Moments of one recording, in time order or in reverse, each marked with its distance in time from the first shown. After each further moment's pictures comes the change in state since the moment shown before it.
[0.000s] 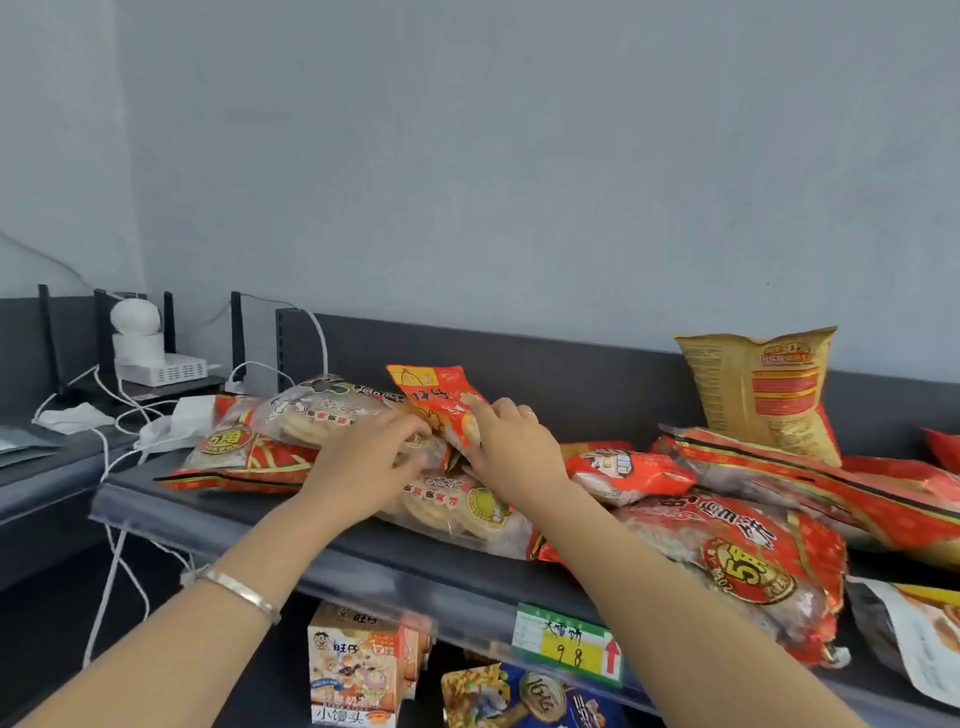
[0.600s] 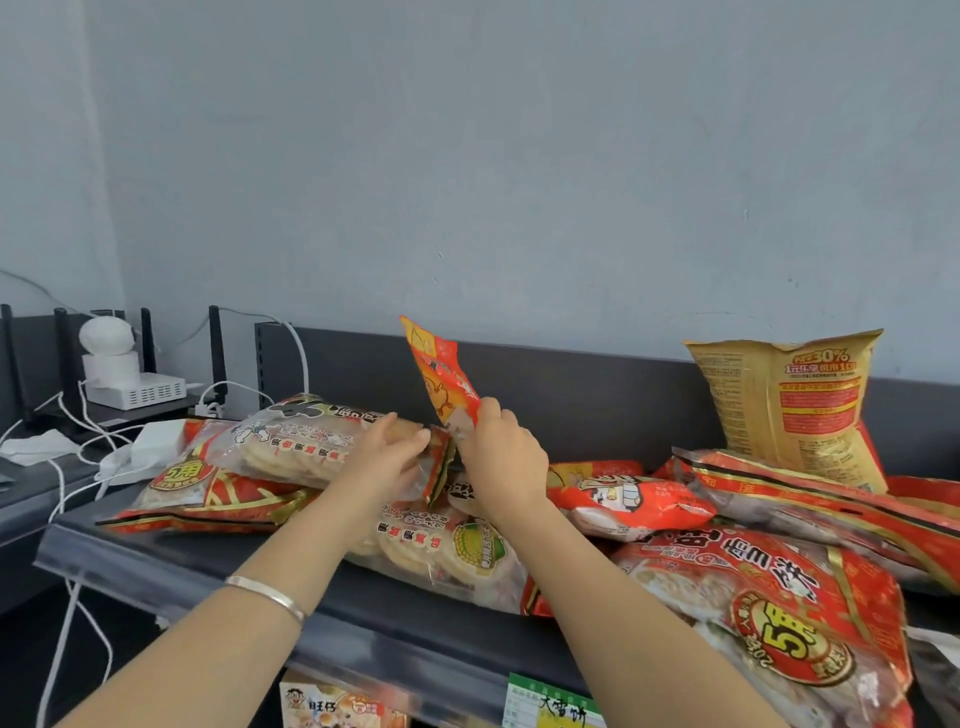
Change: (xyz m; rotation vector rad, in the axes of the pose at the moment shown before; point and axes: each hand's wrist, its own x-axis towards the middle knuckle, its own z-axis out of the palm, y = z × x) left_hand 0.064 0.000 0.051 -1.202 0.036 -0.594; right_hand 0.046 0.015 0.032 0.166 0.125 0.258
